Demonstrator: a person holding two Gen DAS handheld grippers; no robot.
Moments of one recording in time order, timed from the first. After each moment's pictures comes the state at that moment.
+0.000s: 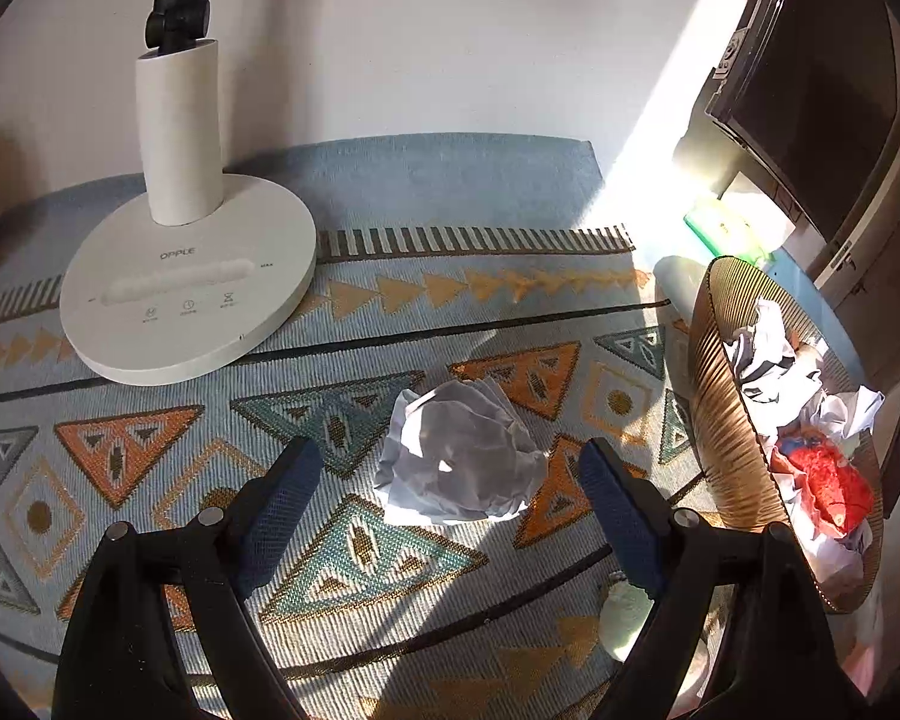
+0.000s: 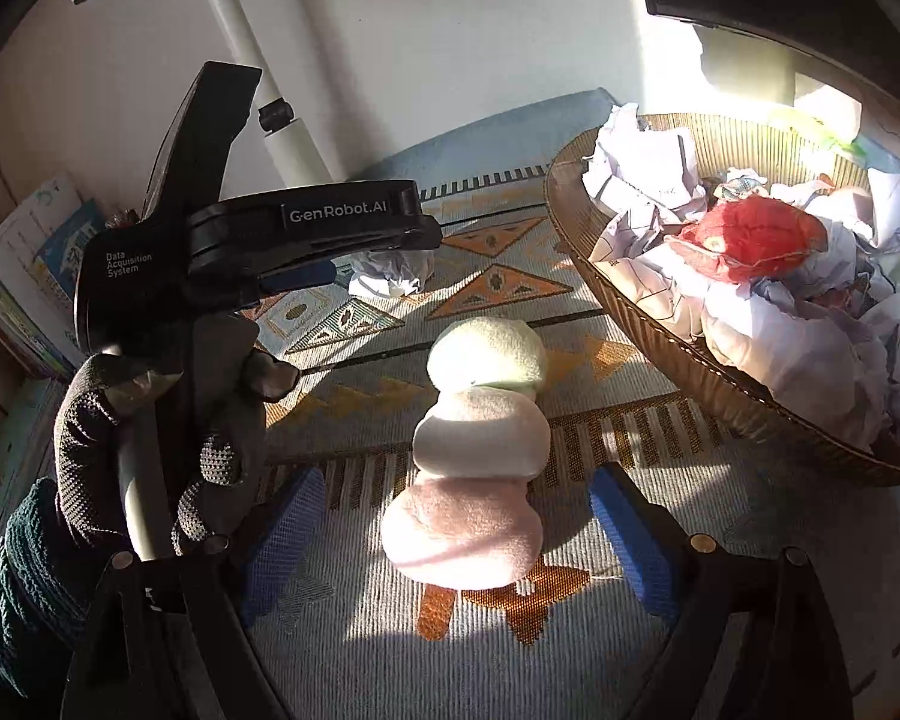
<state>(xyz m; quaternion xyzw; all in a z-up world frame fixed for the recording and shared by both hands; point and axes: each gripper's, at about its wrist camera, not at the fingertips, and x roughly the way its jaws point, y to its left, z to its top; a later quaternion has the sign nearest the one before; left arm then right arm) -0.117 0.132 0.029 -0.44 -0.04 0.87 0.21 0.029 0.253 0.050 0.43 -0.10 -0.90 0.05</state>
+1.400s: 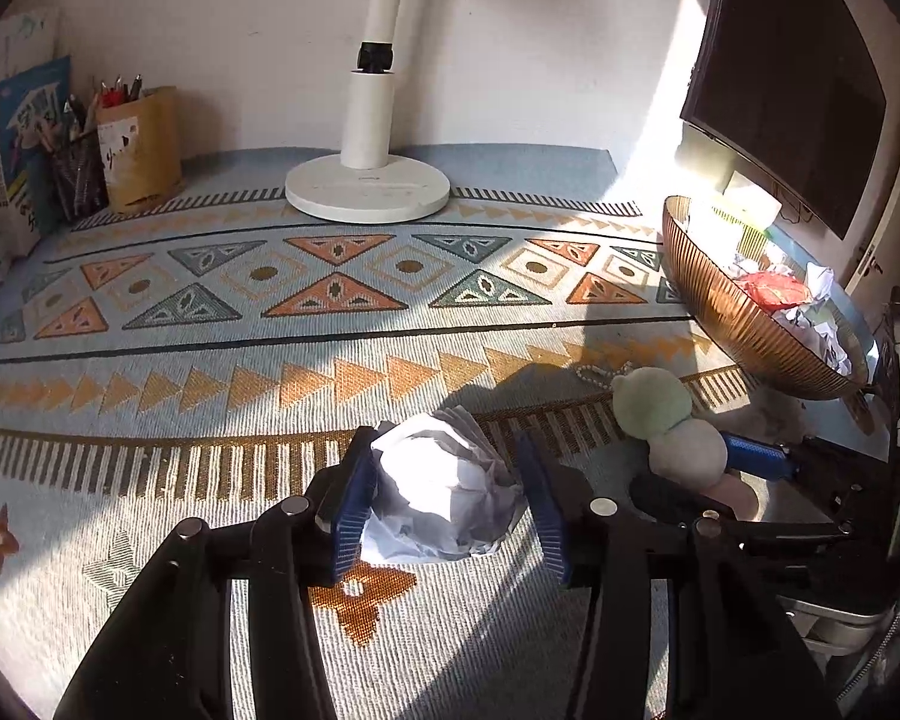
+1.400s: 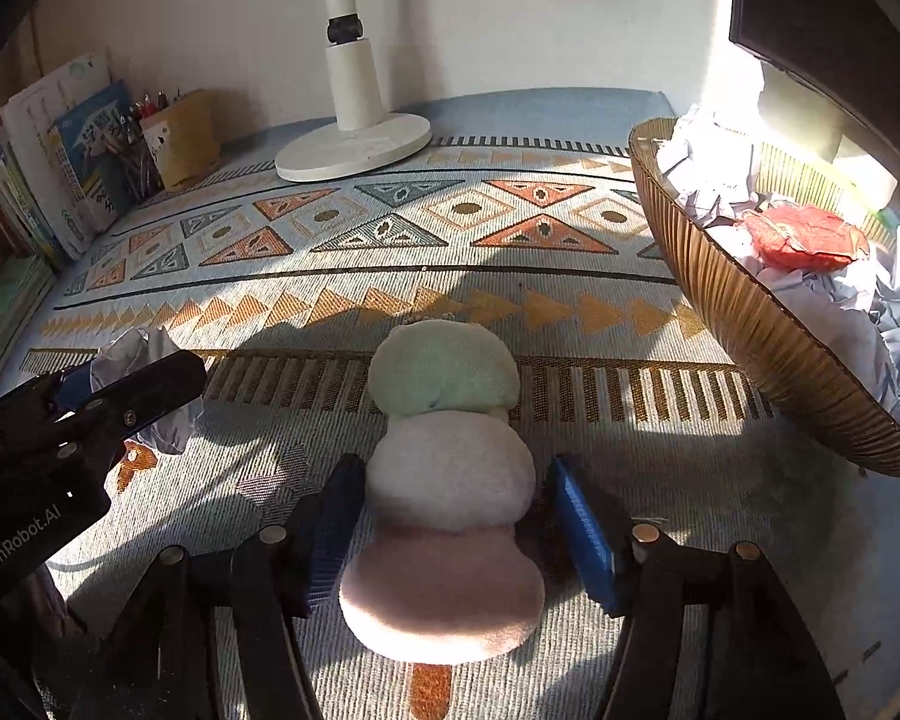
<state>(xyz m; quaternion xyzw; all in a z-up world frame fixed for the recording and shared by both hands) 0.056 0.044 0.036 -0.38 -0.03 0.91 0.14 0.060 0.219 0.032 0.44 0.01 -0.90 0.06</state>
